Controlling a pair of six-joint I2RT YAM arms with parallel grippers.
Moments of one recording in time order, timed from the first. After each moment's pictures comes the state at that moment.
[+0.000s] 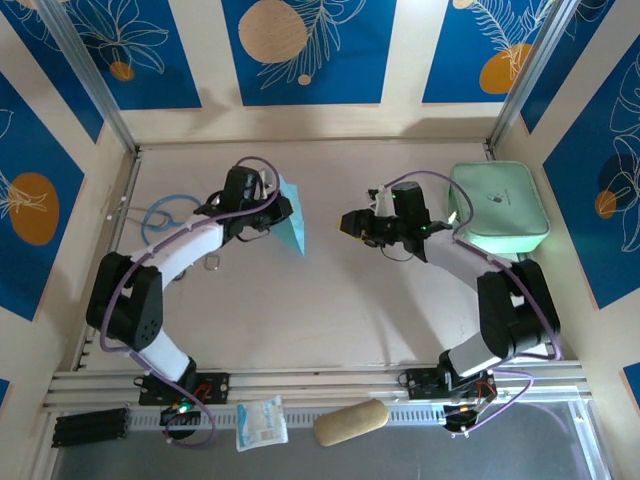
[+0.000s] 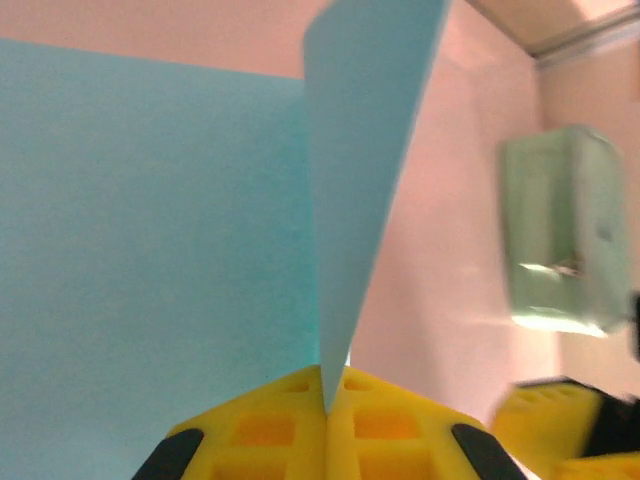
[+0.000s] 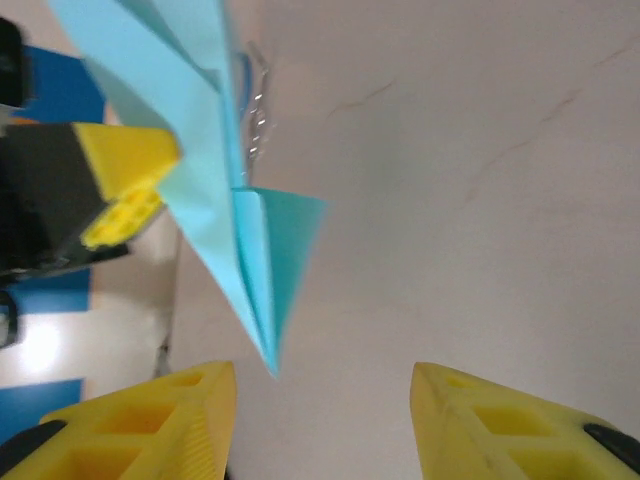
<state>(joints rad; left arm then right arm) -0.44 1.61 1.17 -0.27 0.28 -0.72 0.34 1.48 0.87 -0.07 -0.65 0.69</state>
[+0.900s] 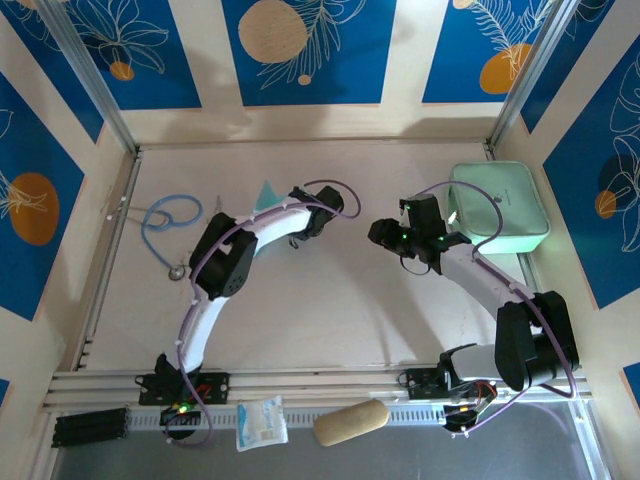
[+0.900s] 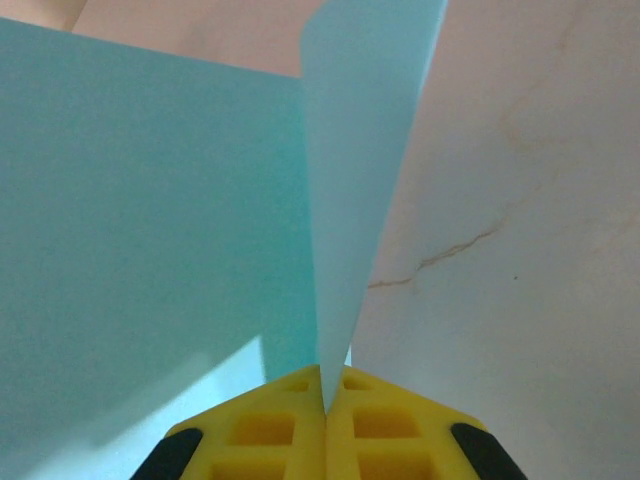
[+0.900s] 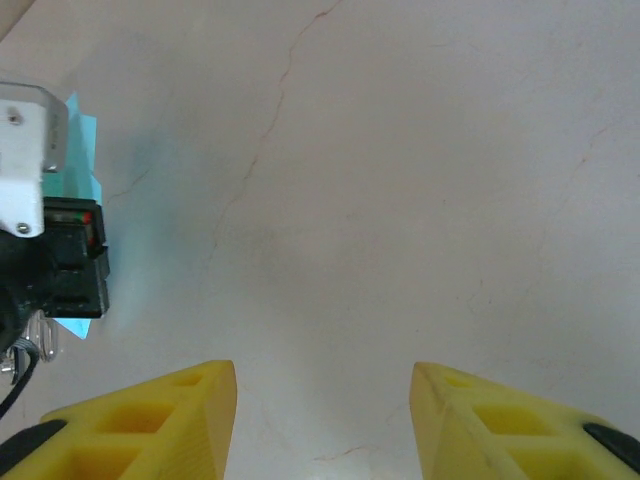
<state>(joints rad) -0.71 2.30 1.80 -0.96 -0.86 -0.32 0.29 1.33 0.79 -0.28 -0.26 0.66</state>
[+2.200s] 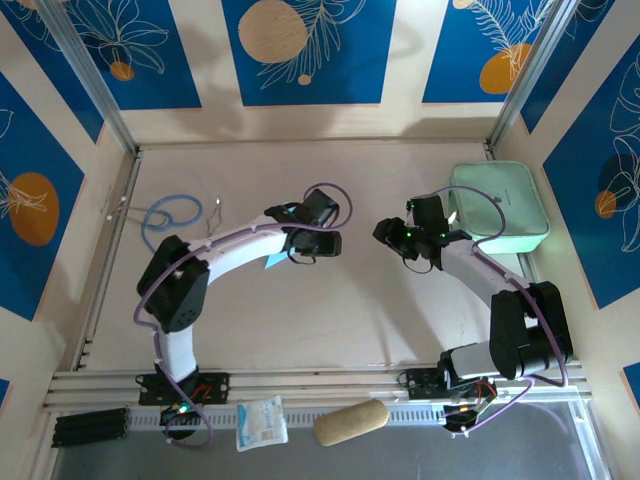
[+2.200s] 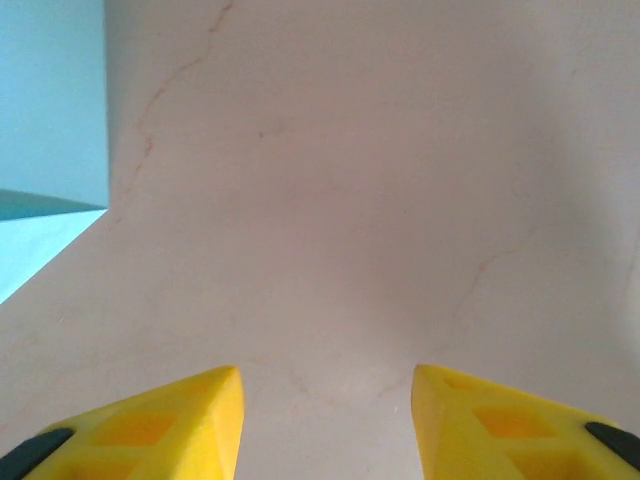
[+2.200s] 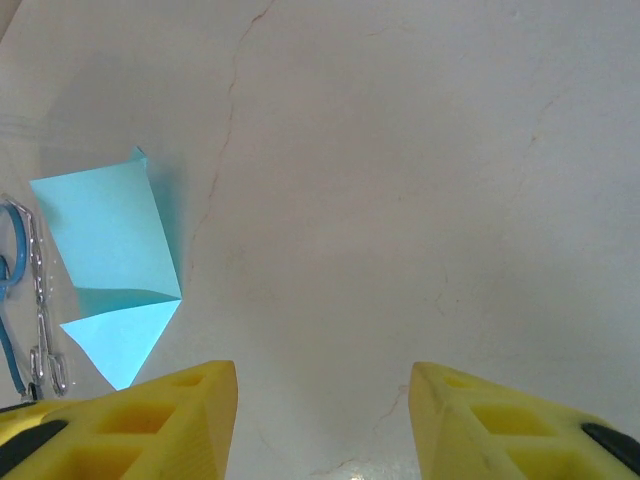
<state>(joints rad) -0.78 1.83 1.39 -0.60 0.03 -0.66 0.23 1.38 0.79 -0.27 -0.29 0.75</state>
